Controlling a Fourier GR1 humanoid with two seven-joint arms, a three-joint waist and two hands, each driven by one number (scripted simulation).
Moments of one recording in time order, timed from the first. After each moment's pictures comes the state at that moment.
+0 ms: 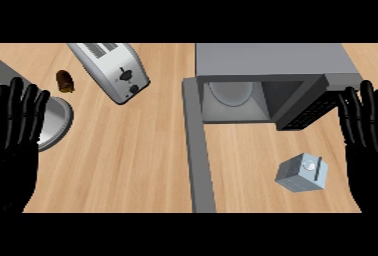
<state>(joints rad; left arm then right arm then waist) 0.00 0.08 0.06 -2.10 0.00 -0.03 0.01 0.01 -0.10 0.00 -2.10 -0.03 0.02 -0.04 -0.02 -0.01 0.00</state>
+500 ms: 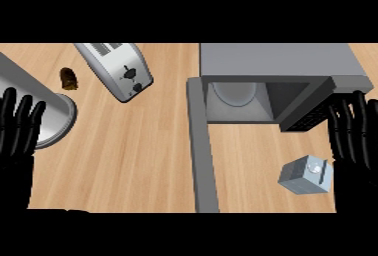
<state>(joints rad) 0.06 0.04 0.06 -2.17 0.06 -0.01 0.11 0.07 -0.01 0.17 -2.22 0.07 -0.16 0.12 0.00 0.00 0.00</state>
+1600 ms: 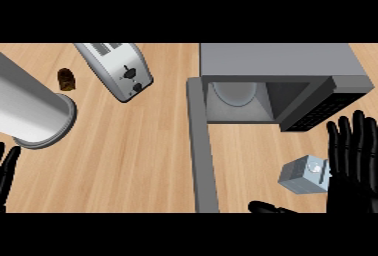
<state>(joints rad) 0.37 0.03 0.13 -2.28 0.22 -0.16 0.01 0.18 -0.02 0.28 -2.22 0.21 -0.40 0.15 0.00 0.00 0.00</state>
